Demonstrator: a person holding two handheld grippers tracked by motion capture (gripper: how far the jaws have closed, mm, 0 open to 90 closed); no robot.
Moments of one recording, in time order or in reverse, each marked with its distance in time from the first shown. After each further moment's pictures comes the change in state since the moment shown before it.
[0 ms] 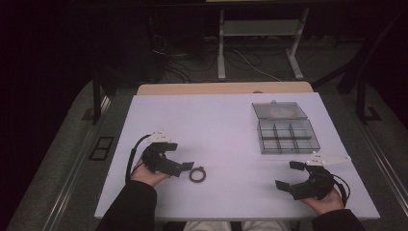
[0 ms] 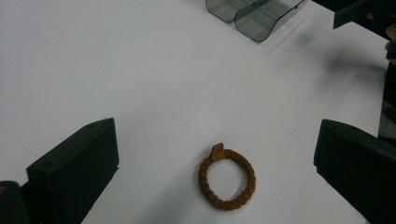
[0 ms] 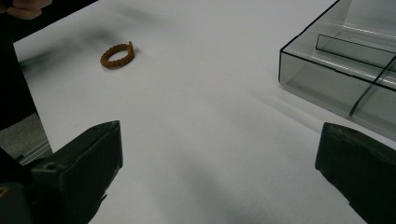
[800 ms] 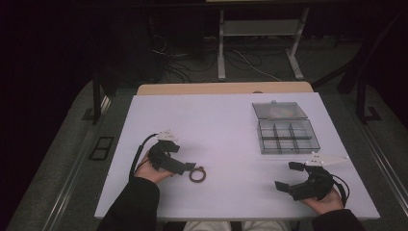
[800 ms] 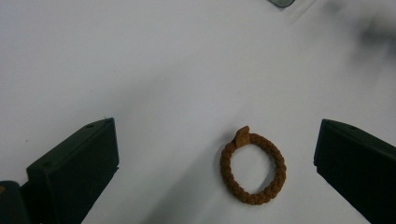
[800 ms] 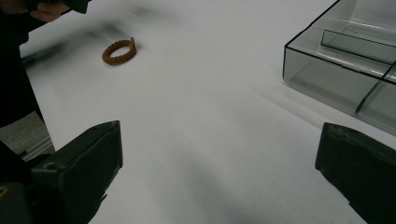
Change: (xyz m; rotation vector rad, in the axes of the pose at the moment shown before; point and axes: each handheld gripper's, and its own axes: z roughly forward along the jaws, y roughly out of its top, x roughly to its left) left arm 0.015 -0.004 0.025 0.135 -0.004 -0.006; right arm 0.000 -0.001 0.002 0.013 0.010 -0.003
